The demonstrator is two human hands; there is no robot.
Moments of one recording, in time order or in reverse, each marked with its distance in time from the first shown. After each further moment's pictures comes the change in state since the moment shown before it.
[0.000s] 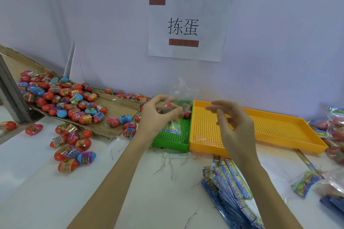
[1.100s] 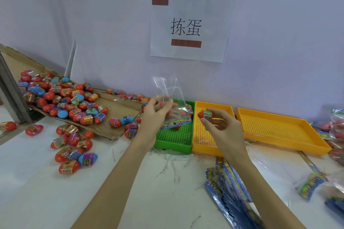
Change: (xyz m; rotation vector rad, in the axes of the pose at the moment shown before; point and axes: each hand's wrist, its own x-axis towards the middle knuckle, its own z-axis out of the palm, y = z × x) left_hand 0.004 -0.003 0.000 -0.274 0.078 -0.181; right_hand 0.005 0.028 0.023 0.001 -0.094 0.248
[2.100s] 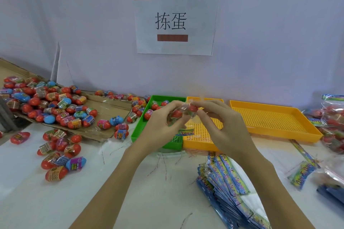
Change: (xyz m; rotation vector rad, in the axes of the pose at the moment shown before) left_hand -0.024 0.000 0.025 0.503 -0.412 0.416; right_hand -0.009 -0.029 -0.033 -0.176 -0.126 -0.383
